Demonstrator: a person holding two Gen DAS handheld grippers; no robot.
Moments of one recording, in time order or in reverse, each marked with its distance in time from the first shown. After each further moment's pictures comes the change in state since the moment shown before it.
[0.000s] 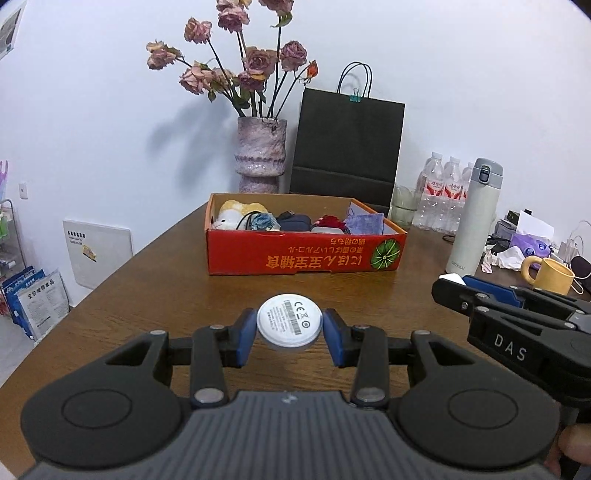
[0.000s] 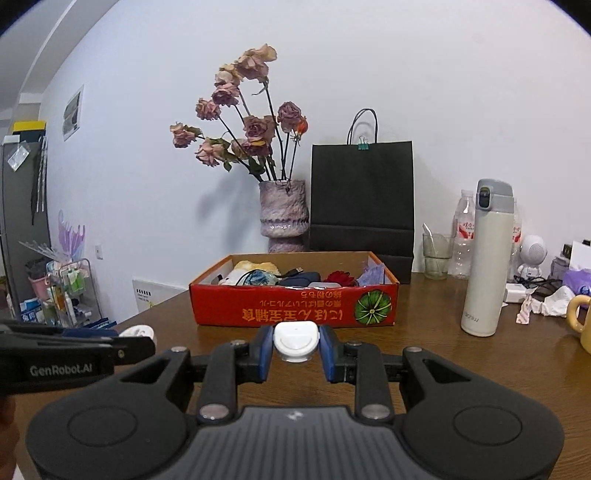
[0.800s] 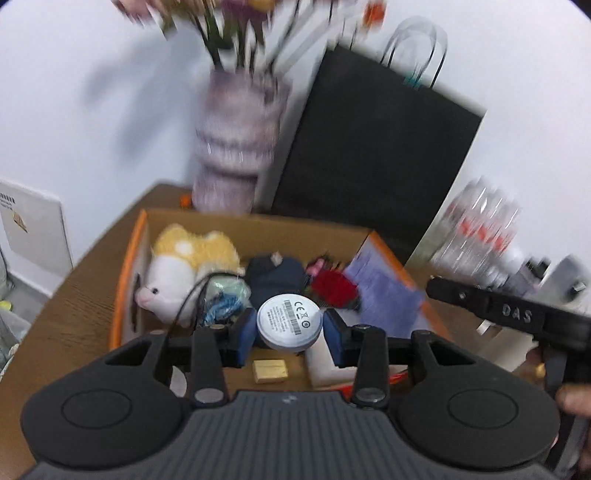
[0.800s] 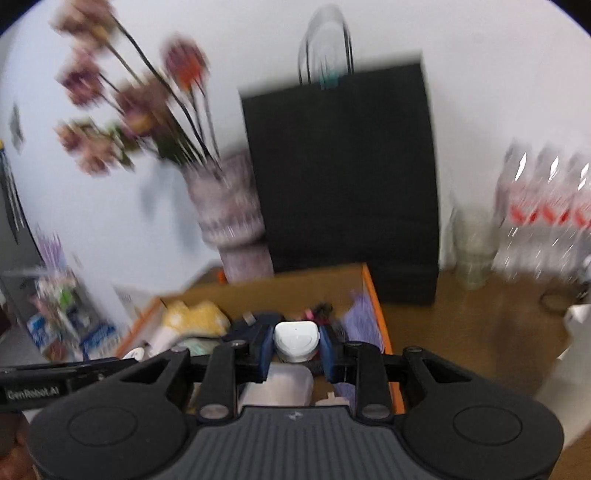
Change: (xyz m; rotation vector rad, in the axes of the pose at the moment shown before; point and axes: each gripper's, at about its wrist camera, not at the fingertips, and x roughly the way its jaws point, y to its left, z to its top) left arm 0.258 0.037 0.159 -0.125 0.254 -0.145; right arm 0.279 -0.112 0.137 0.153 0.309 0.060
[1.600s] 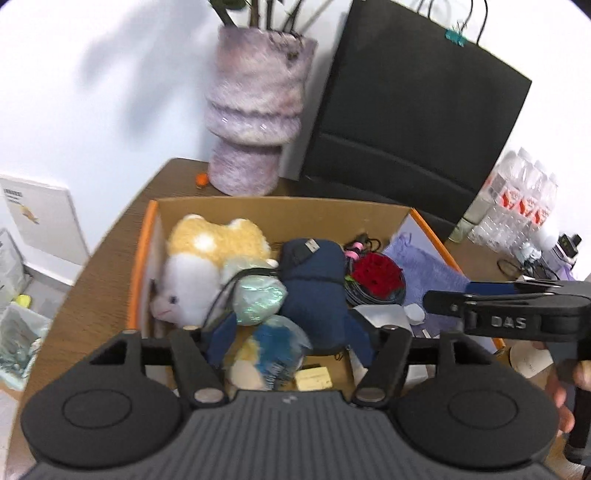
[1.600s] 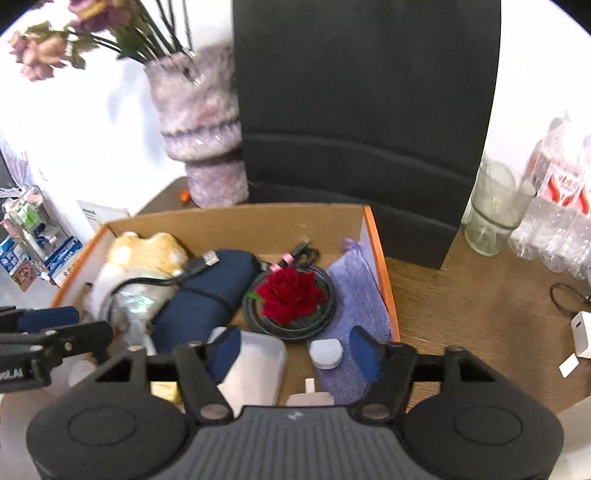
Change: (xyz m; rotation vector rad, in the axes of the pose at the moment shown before) left arm 0.021 0.015 0.020 0.022 0.092 0.080; right arm 0.067 0.015 0.017 -0.095 0.260 -0.089
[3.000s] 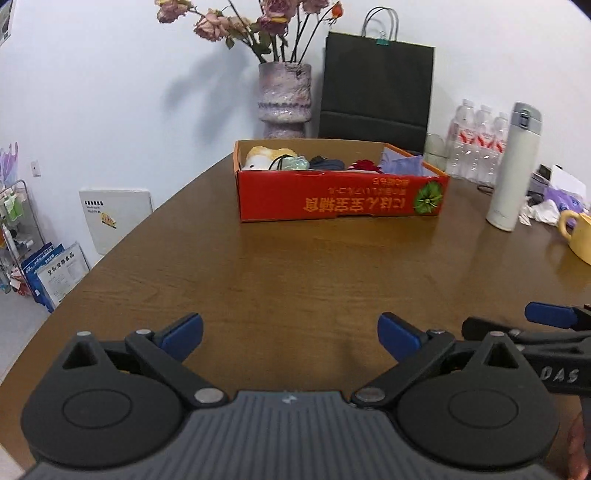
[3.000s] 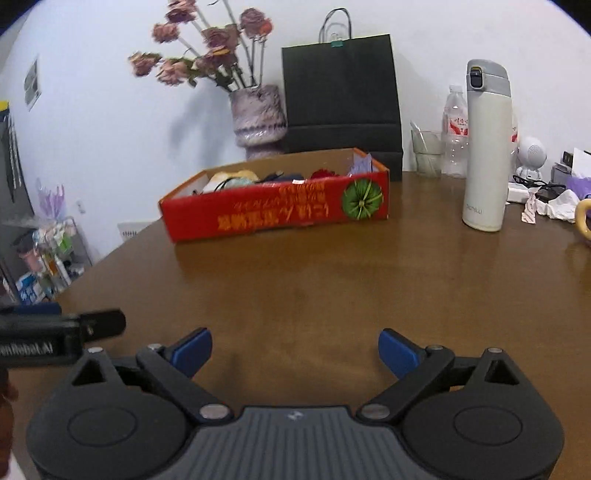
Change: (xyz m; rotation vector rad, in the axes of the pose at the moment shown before) left arm -0.171 -0.012 -0.278 0.112 -0.214 0.153; right arm -0.164 0.071 -0.320 0.057 -0.282 -0.010
